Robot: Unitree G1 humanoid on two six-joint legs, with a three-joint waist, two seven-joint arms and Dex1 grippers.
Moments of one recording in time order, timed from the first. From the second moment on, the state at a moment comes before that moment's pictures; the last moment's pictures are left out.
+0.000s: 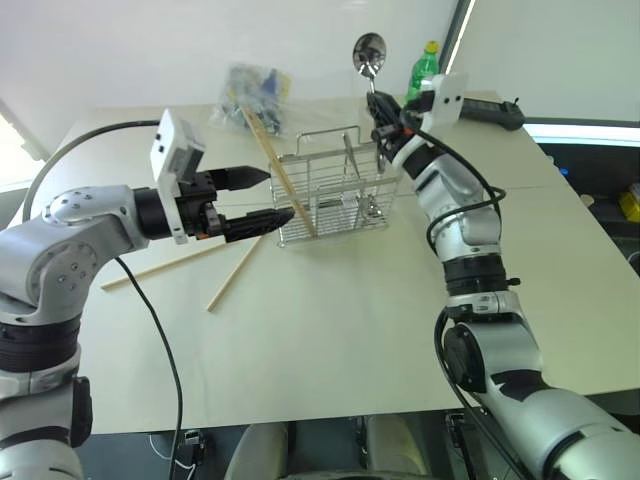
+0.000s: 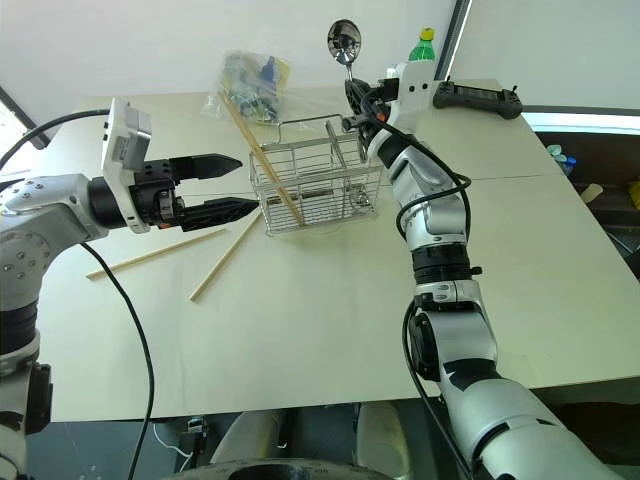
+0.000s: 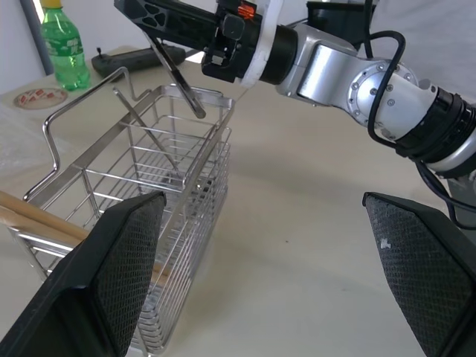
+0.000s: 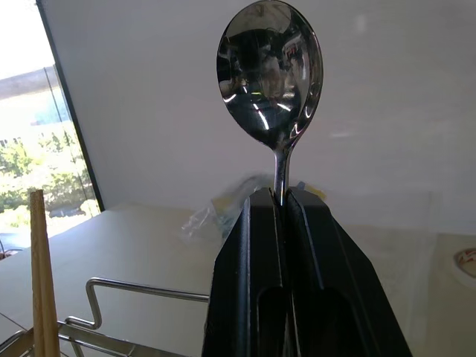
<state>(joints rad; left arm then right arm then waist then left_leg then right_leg) -0.60 0.80 0.14 -0.33 -0.86 0.88 -0.83 -0.95 -0.17 -0.14 0.47 0.36 0.14 0.41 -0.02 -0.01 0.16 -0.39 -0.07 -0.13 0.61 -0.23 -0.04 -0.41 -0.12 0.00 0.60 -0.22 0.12</state>
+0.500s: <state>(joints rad) -0.63 0.80 0.14 -0.31 -0.86 0.88 -0.83 -0.95 -0.15 -0.17 0.51 0.37 0.13 0.37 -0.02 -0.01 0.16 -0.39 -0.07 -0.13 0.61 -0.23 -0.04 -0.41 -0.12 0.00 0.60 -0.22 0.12</state>
